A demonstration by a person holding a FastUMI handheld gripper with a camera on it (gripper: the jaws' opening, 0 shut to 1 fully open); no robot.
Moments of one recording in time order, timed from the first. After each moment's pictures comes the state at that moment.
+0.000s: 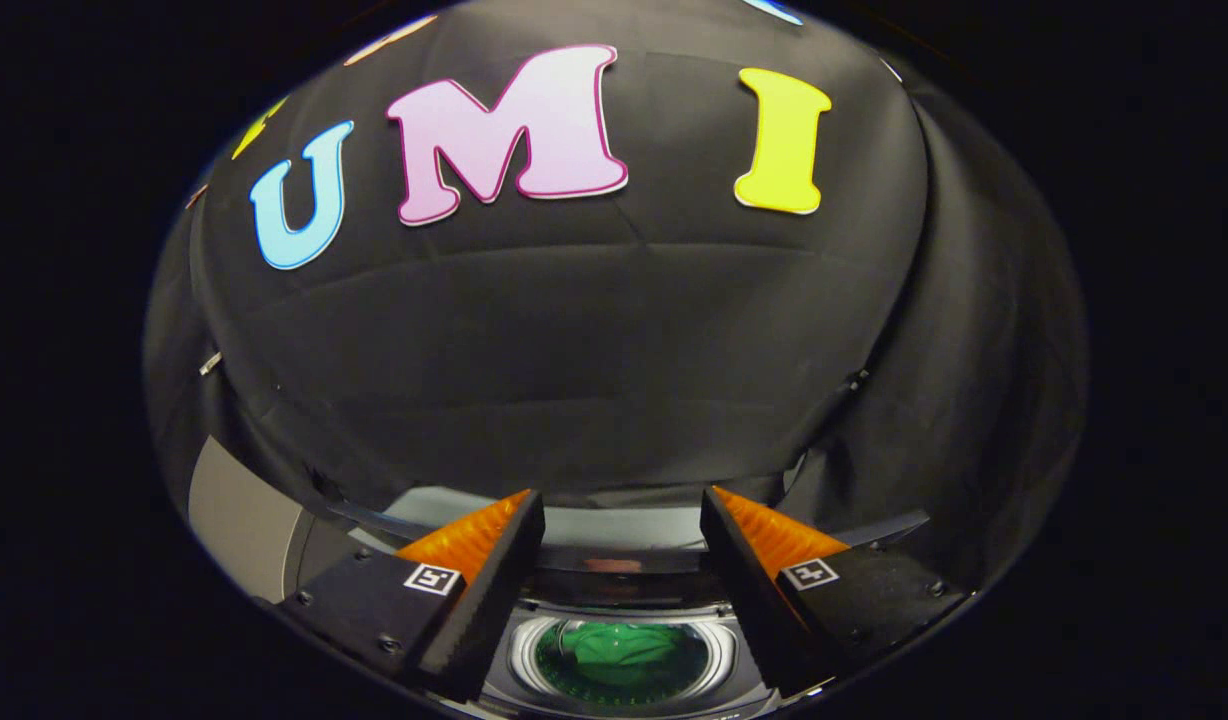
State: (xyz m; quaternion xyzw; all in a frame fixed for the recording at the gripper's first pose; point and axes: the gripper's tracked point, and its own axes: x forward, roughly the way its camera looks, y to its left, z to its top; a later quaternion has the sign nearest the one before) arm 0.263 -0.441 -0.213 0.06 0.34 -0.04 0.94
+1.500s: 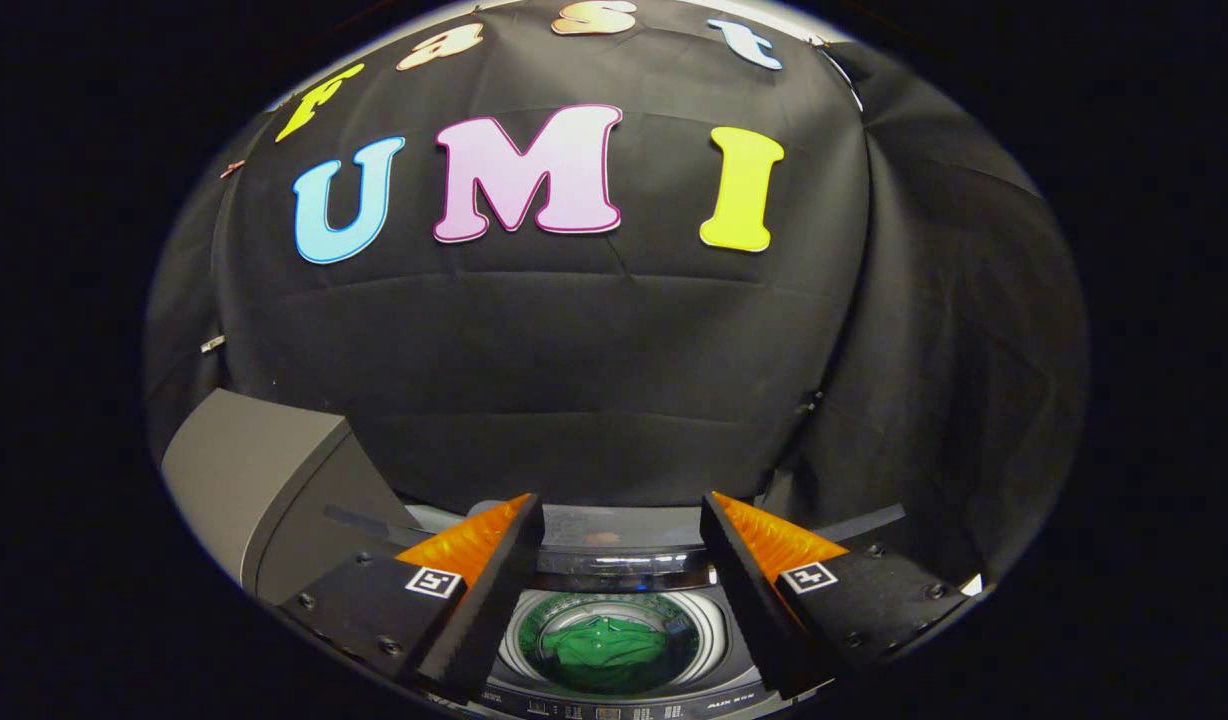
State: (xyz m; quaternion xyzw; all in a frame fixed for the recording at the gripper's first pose) arm 0.148 -0.423 -0.205 0.02 0.28 -0.08 0.96
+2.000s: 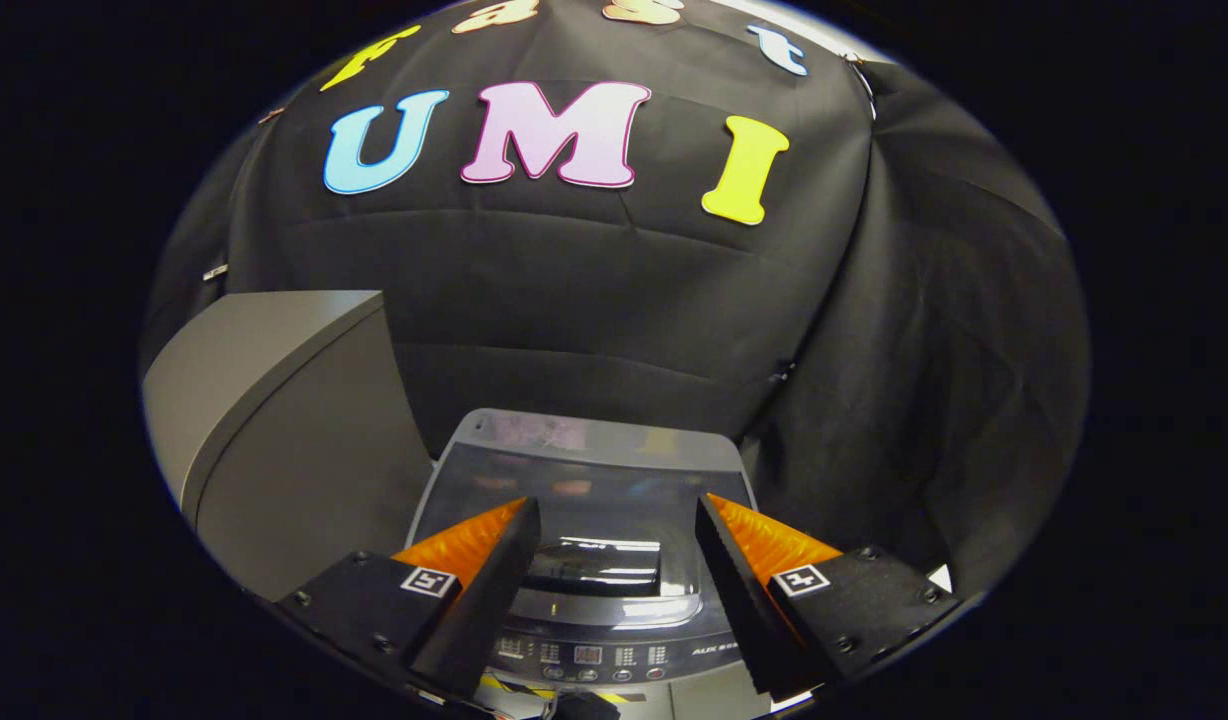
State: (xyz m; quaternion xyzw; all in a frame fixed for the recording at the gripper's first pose) arm 0.050 -0.396 -0.243 -0.03 0.33 -0.10 0.94
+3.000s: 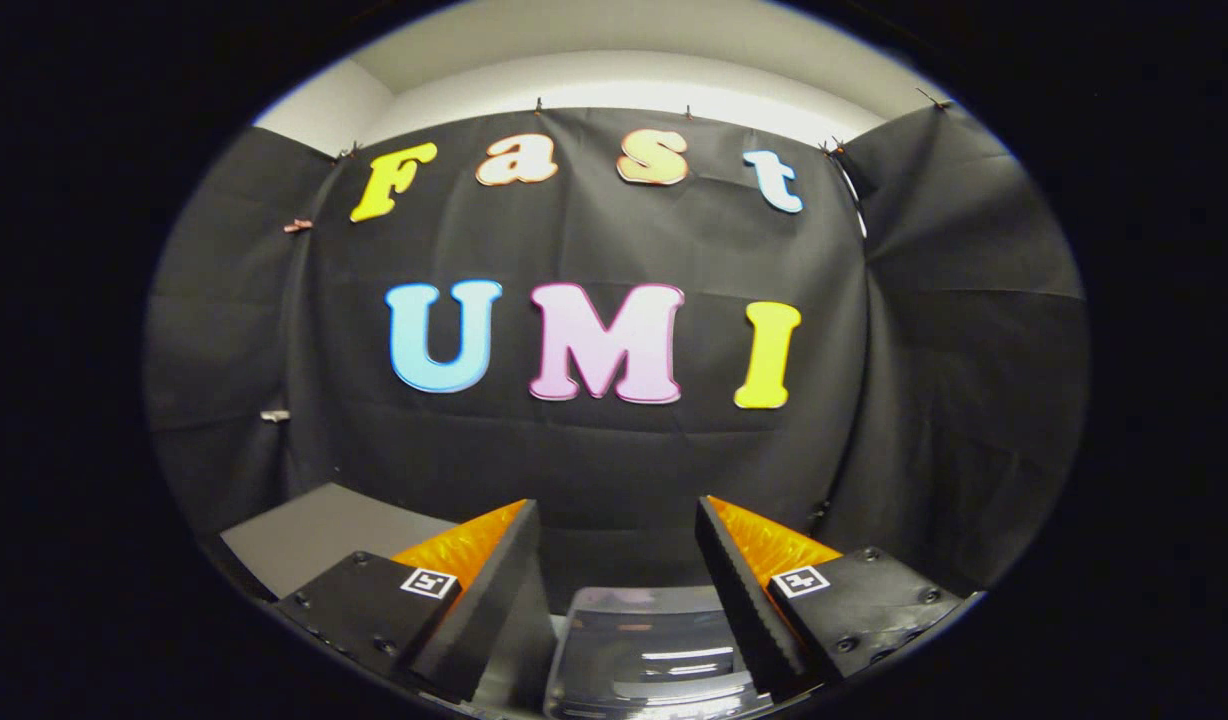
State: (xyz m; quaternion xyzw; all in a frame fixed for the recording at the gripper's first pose) arm 0.069 -0.278 0.005 0.02 0.08 -0.04 1.00
